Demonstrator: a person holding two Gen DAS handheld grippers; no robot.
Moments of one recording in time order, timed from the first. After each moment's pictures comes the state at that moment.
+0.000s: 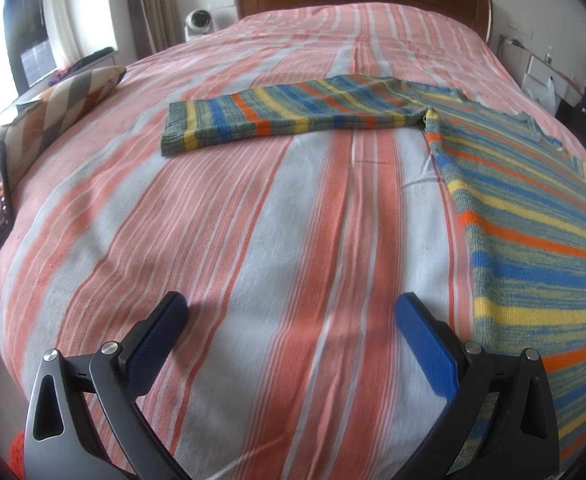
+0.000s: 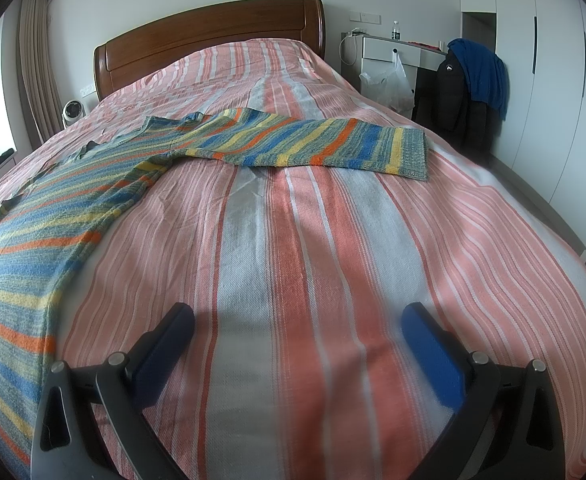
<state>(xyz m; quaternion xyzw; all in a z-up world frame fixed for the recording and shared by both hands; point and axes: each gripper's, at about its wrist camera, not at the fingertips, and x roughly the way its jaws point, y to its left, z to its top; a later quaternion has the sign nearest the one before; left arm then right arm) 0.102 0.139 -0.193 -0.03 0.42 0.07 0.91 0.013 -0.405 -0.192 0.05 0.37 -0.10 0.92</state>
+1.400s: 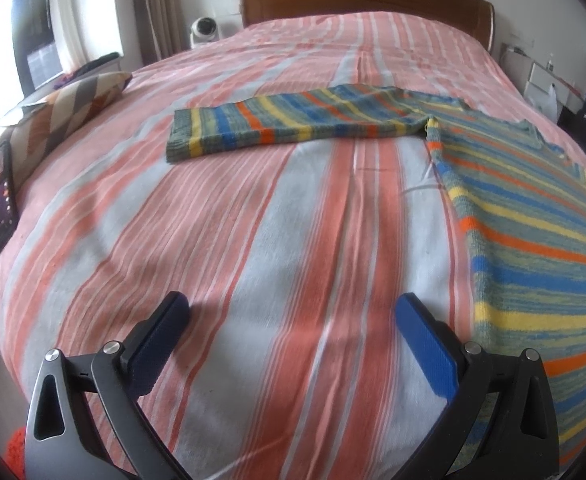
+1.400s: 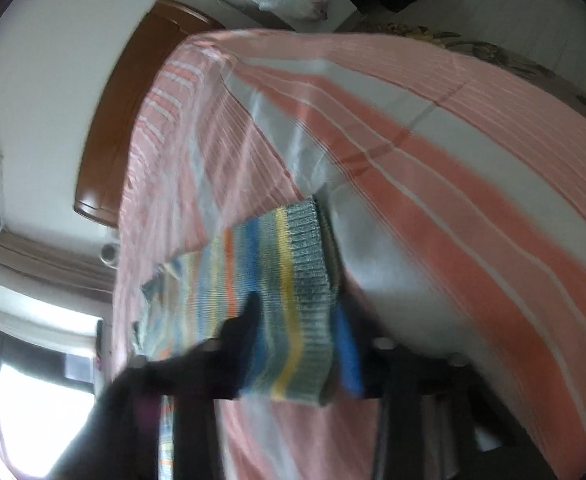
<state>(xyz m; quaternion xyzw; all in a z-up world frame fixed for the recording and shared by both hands) 0.099 0.140 -0.193 -0.02 0.40 0.08 0.91 0.148 -0.636 -0.202 0.46 0.42 -0.04 0.78</state>
